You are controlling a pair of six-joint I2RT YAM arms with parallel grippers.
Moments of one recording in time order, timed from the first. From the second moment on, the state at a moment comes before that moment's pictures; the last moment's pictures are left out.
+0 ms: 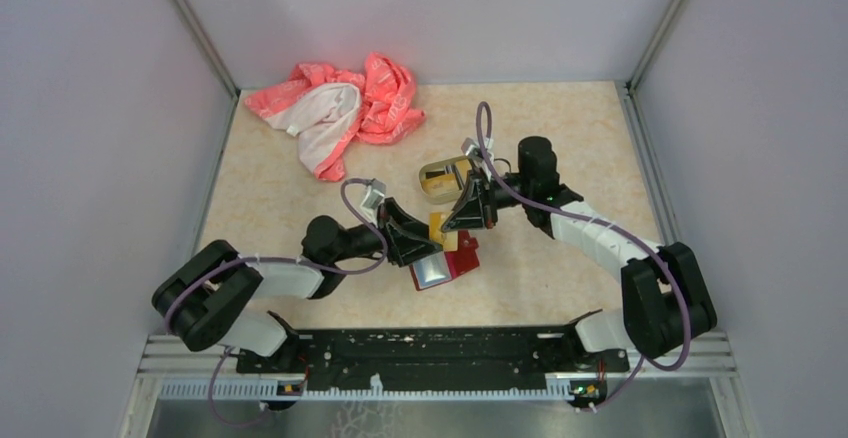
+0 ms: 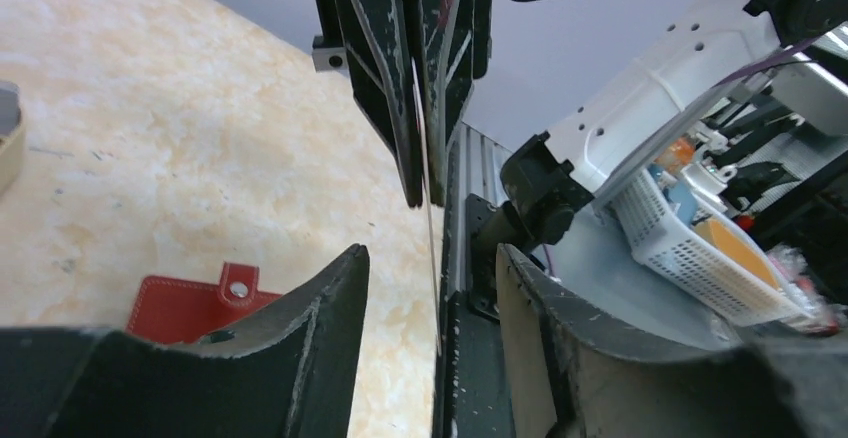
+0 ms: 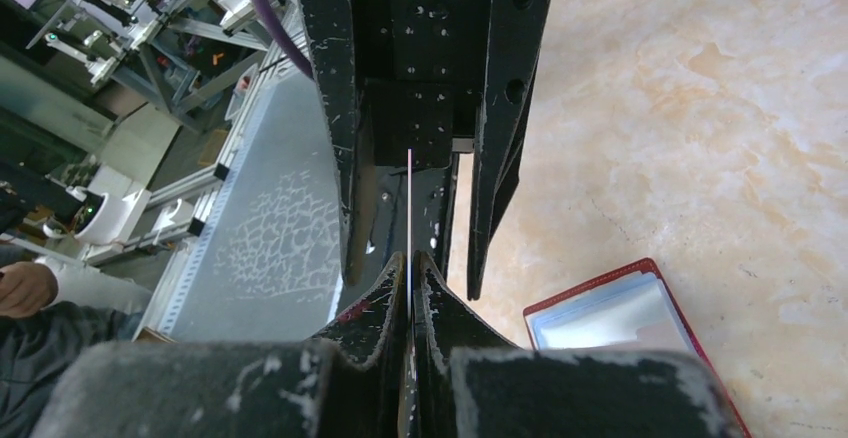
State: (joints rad) left arm -0.74 1.43 0.31 1.38 0.64 -0.71; right arm 0.42 1.35 0.78 0.29 -1.36 0.28
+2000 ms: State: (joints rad) left arm -0.60 1.16 0.25 0.68 0.60 -0.56; right arm 0.40 1.40 1.02 -0.57 -1.16 -0.49
